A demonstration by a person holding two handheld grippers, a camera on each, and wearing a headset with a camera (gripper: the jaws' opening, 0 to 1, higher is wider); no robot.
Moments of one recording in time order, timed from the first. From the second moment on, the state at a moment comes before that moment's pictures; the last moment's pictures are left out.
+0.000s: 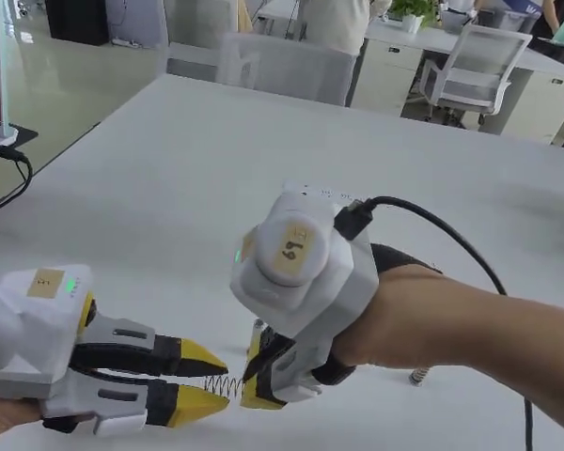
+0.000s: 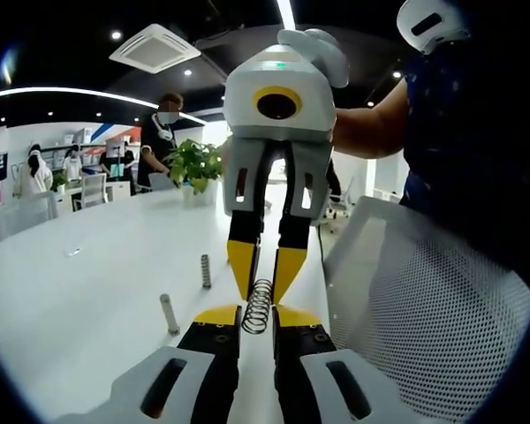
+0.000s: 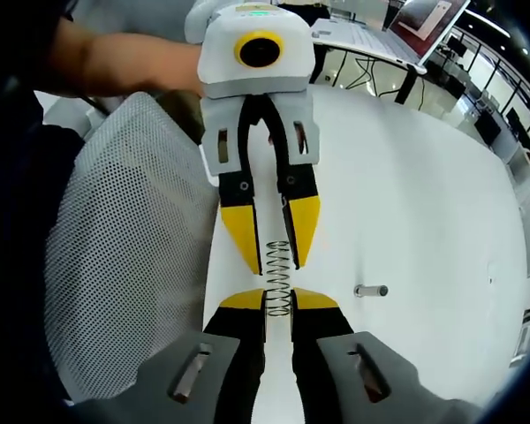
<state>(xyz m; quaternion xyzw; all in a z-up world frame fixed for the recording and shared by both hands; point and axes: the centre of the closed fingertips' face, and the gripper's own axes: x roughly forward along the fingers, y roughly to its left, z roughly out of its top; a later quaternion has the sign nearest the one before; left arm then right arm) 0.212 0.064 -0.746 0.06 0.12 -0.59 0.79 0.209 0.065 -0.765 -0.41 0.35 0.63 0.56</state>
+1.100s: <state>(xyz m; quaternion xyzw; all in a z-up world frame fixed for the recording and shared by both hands) 0.204 0.052 -0.724 0.05 0.10 -0.61 0.78 0.205 0.053 -0.768 -0.38 0.35 0.64 0.57</state>
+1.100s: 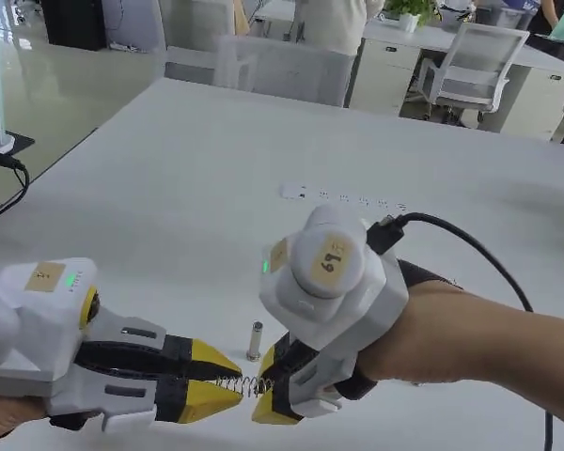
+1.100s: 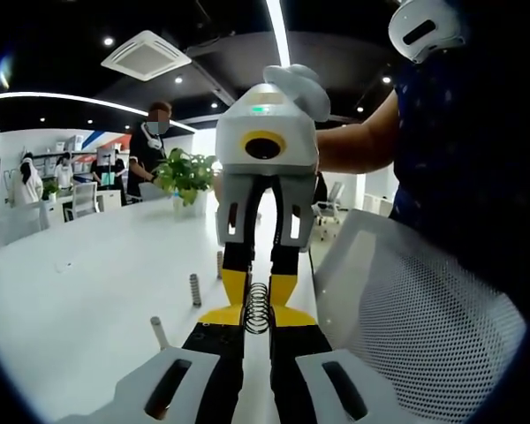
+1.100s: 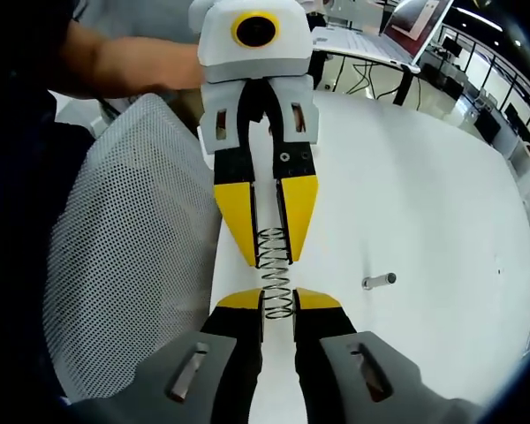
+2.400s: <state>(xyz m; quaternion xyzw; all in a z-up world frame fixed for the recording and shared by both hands) 0.205 0.042 -0.721 0.04 0.08 -0.62 0.78 0.201 0.064 -0.721 -0.38 0.33 0.65 0.57</state>
